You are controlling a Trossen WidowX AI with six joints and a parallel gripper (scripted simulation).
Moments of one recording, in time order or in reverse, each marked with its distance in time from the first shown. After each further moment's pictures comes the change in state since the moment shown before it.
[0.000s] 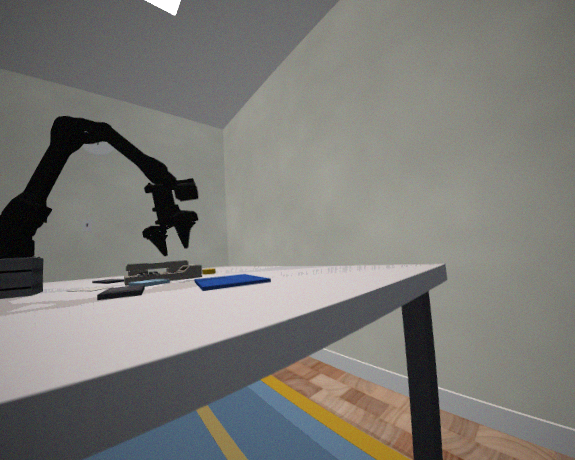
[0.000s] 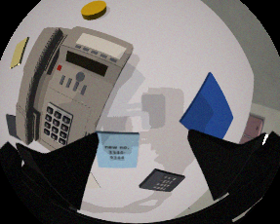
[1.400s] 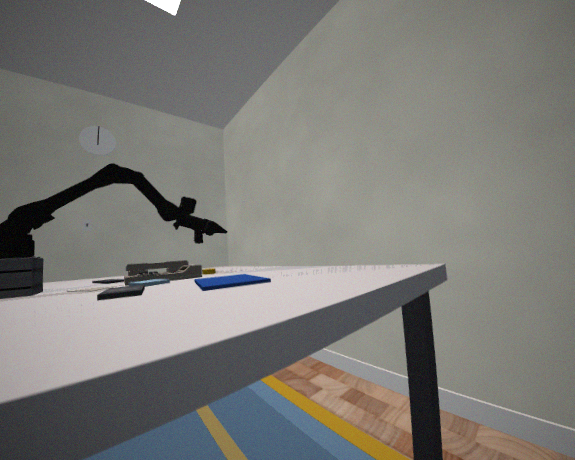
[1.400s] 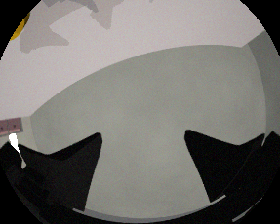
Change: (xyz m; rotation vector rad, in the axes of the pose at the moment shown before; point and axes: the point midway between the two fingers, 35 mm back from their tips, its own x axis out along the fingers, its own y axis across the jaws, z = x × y) arm -0.066 0.108 0.353 -1.947 0.138 -1.346
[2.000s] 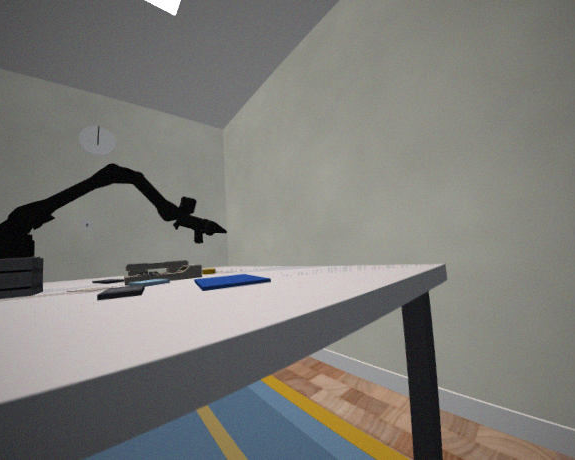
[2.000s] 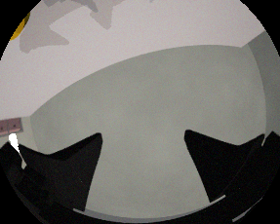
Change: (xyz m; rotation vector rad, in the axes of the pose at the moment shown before) arm 0.000 0.000 0.000 -0.001 0.000 0.000
